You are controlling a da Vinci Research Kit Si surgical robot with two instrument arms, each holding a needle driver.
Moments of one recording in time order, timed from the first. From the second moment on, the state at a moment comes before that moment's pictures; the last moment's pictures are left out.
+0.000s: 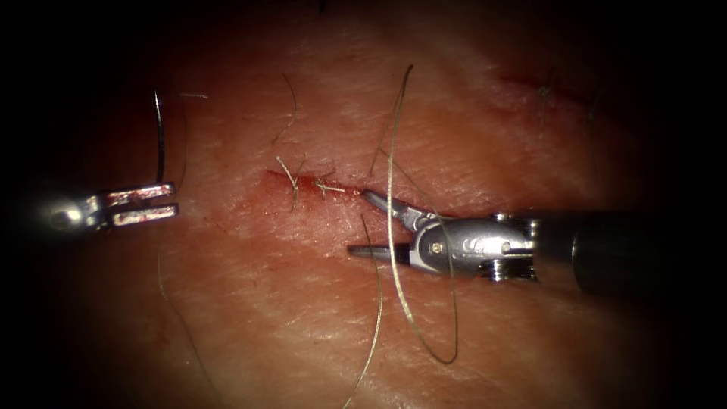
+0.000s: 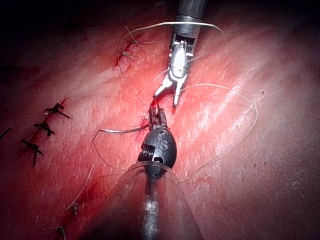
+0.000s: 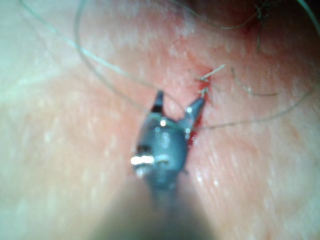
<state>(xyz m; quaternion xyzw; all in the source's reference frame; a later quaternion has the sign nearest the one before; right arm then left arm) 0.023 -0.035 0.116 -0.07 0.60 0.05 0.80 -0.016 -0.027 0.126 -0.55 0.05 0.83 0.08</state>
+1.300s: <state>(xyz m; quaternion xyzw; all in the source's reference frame) 0.007 -0.056 0.102 0.02 0.59 0.05 0.81 -0.016 -0.028 0.126 -0.56 0.05 0.83 0.08</state>
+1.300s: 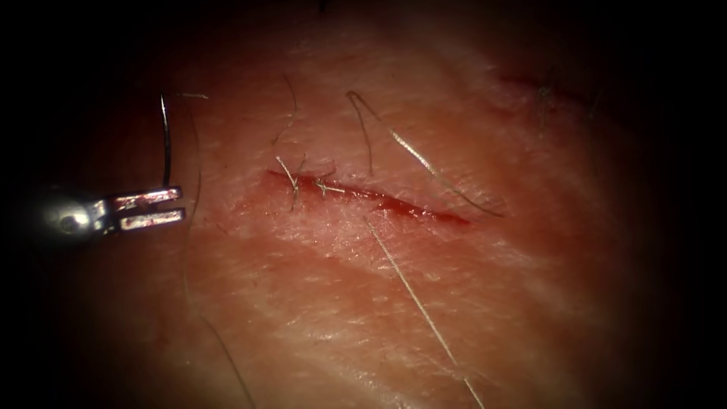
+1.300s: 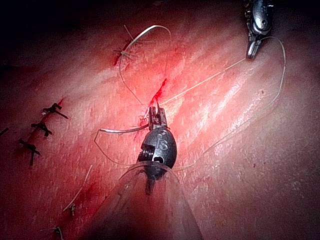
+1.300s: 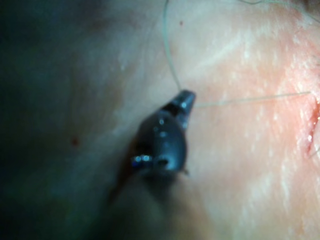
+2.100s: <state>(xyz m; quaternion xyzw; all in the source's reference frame) 0.003 -0.042 0.105 0.04 0.65 0.18 0.74 -0.016 -0.027 0.127 -0.56 0.04 0.82 0.07</state>
